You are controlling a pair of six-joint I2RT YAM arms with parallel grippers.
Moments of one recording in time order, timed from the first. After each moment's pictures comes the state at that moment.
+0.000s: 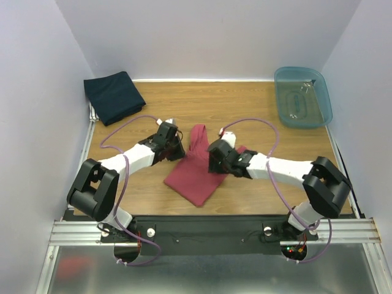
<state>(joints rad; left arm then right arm) -0.53 1.49 0.78 -0.18 0.03 -0.76 0.95 1.59 0.93 -0.30 0.36 0.80</state>
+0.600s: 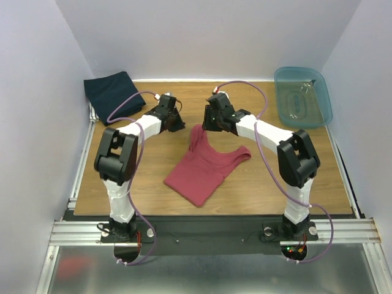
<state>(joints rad) -0.39 1.85 1.27 -0.19 0.03 -0.71 0.61 1.89 1.47 -0.32 0.14 0.59</state>
